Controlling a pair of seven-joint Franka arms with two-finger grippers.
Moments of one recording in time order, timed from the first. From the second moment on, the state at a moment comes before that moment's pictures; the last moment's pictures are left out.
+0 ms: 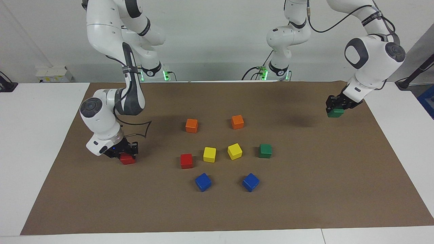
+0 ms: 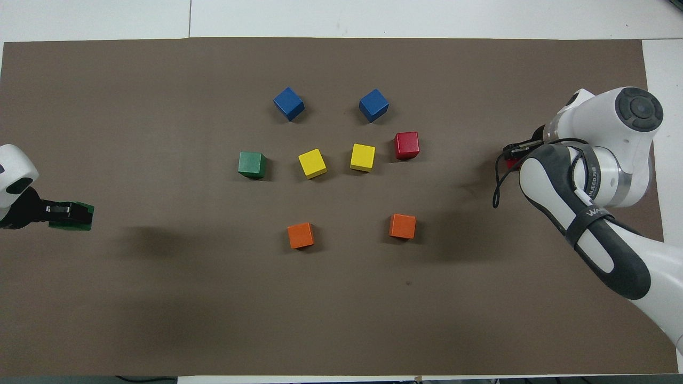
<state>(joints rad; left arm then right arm) 0.18 -0.07 -0.01 -2.13 -0.03 1.97 0.28 -0.06 0.38 0.03 -1.92 0.00 2.34 -0.17</state>
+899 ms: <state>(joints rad) 0.24 -0.04 -0.02 -2.39 -0.04 2.39 0.34 -0.04 0.33 0.03 -1.80 0.00 2.16 -0.16</state>
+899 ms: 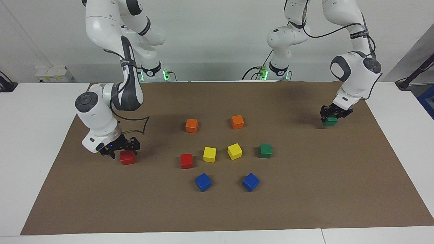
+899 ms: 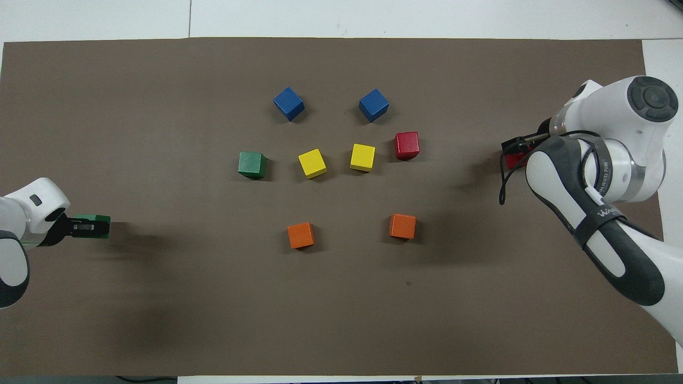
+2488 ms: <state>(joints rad) 0.25 0.03 -0.03 -2.22 -0.04 2.27 0.41 0.31 0.54 0.04 -1.50 -0.03 2.12 0.37</state>
